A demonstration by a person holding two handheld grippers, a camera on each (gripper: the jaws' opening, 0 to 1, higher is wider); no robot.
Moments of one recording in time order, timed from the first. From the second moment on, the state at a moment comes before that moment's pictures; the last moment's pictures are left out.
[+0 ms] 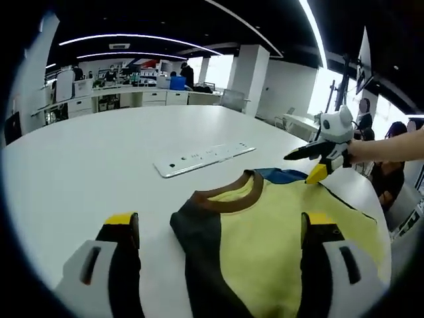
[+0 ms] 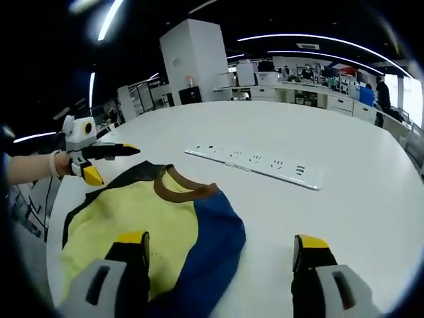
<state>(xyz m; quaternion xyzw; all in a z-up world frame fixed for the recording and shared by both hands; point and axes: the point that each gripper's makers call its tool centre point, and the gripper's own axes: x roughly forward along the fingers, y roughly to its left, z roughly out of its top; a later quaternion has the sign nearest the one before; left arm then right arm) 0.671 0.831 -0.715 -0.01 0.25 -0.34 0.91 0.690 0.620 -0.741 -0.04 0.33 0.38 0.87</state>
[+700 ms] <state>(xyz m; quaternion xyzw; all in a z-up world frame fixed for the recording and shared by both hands) 0.616 0.851 -0.689 -0.01 0.25 -0.34 0.91 0.642 0.586 -0.717 -0.04 0.32 0.36 0.87</state>
